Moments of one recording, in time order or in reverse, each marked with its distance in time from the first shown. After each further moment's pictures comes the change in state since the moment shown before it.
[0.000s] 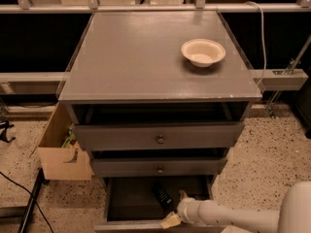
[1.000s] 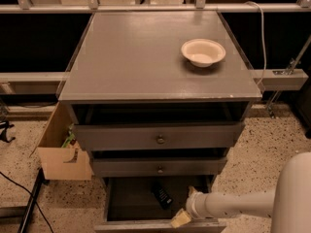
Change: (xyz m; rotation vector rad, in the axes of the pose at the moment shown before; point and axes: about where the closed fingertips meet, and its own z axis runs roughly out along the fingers) arm -0.012 -0.009 -0.071 0.024 0.145 -0.046
